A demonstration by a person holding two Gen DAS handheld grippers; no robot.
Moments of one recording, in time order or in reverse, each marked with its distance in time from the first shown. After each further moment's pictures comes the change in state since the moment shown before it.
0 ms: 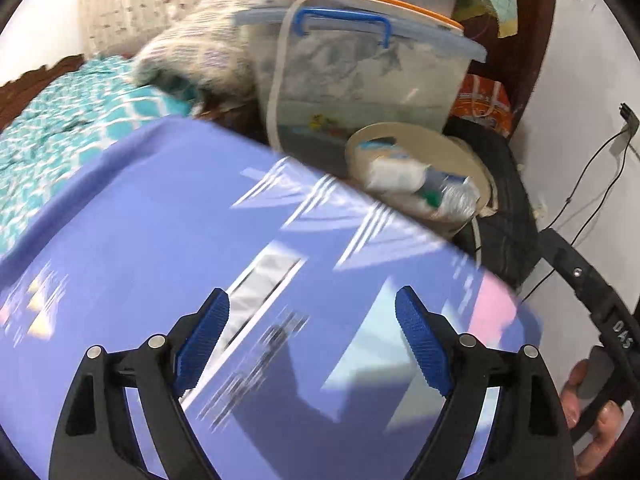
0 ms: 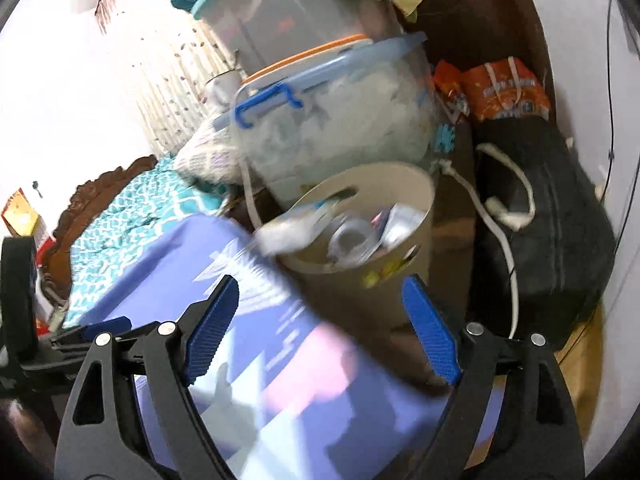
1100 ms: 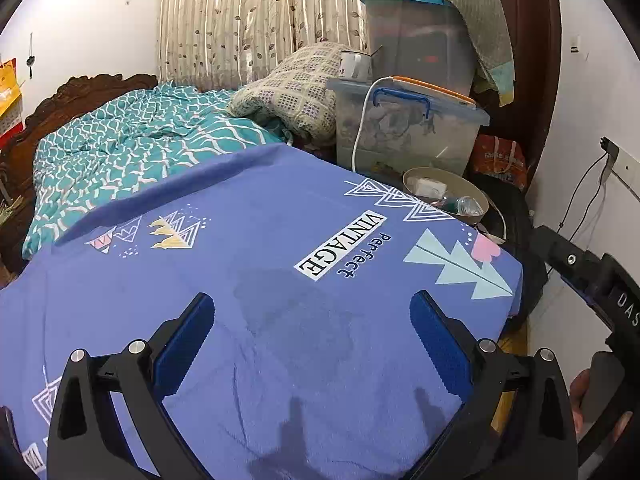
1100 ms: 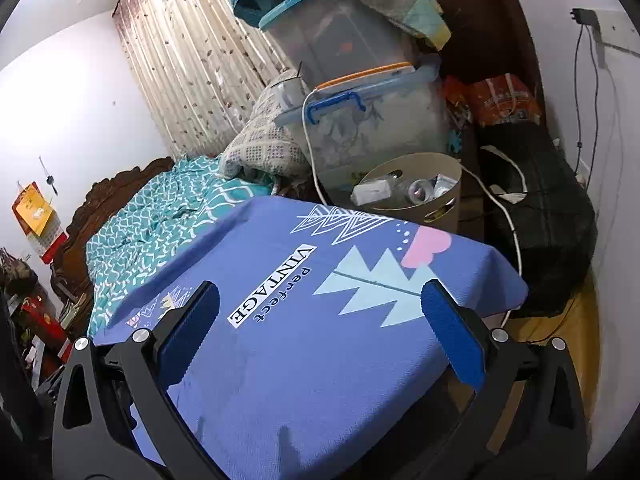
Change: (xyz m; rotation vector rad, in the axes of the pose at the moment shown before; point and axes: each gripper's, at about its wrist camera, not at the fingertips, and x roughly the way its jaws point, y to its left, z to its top) left arm -0.169 0.065 -0.132 -0.112 -0.235 0.110; right arm -0.127 0.110 -0.066 -0.014 -0.054 -0.021
